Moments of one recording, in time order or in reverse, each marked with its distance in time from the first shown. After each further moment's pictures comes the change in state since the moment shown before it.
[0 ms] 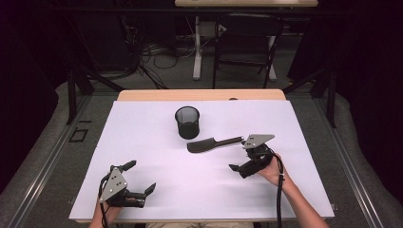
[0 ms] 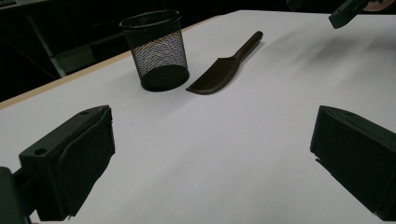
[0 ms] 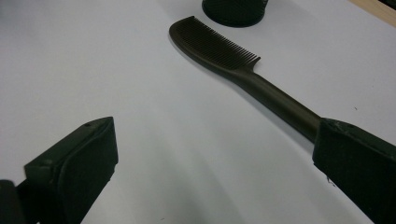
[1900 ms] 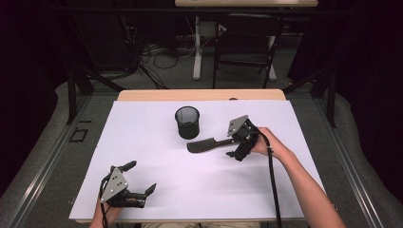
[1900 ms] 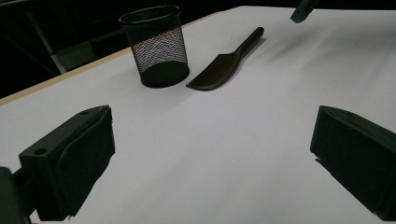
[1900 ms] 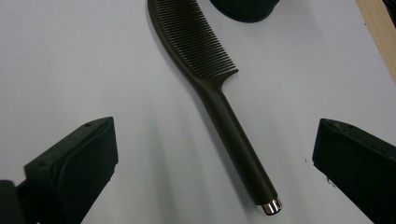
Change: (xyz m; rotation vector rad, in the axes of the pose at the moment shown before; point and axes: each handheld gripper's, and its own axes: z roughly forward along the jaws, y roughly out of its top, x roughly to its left) left arm -0.001 -0.001 0.001 0.016 0.004 -0.005; right arm -0.037 0.056 0.036 0.238 0.041 -0.329
